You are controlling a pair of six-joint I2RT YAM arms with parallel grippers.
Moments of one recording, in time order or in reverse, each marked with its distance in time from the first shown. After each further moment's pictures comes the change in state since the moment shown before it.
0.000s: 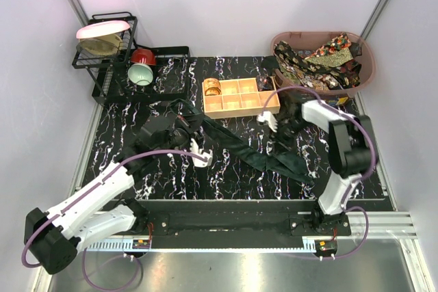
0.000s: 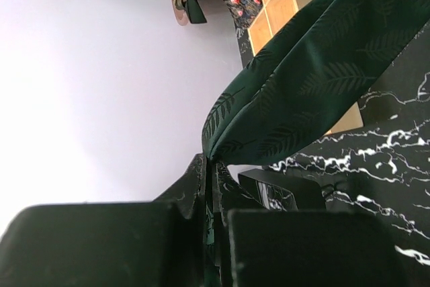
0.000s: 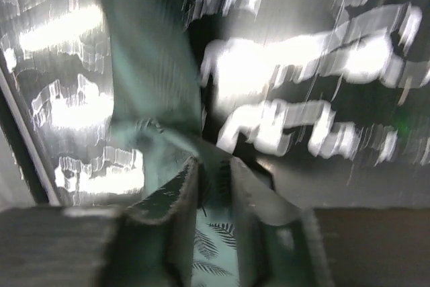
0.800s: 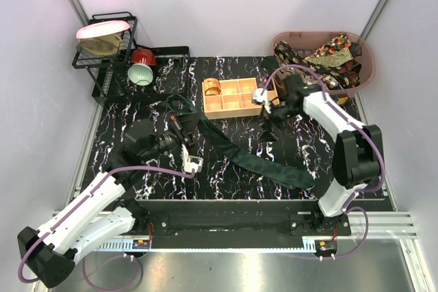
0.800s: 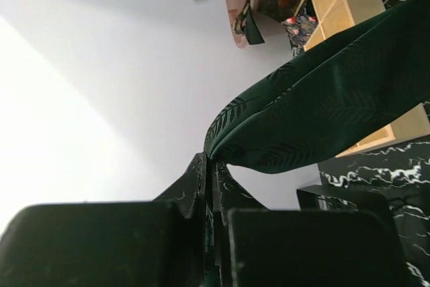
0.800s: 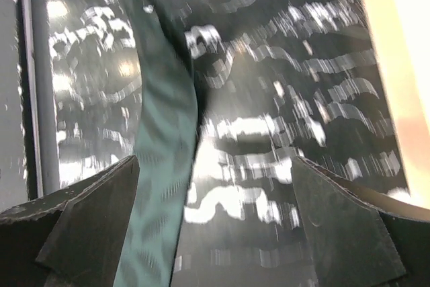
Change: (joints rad) left arm 0.047 -0.133 -0.020 0.013 0.145 0.125; right arm 0.026 -0.158 0.154 -0.010 -0.229 -0.011
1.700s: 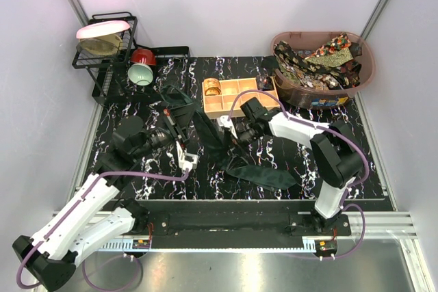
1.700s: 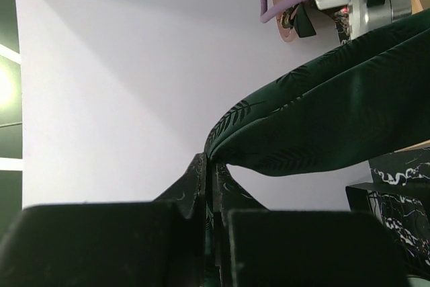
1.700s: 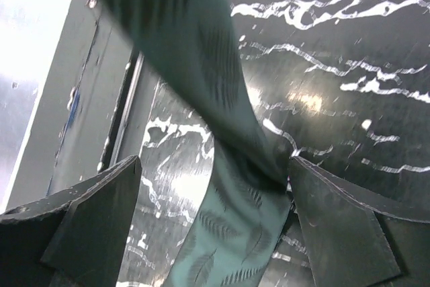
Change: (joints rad) left arm 0.027 -0.029 0.101 -0.035 0.043 0.060; right arm 0.372 0.096 -0.184 0.391 -0.195 0.240
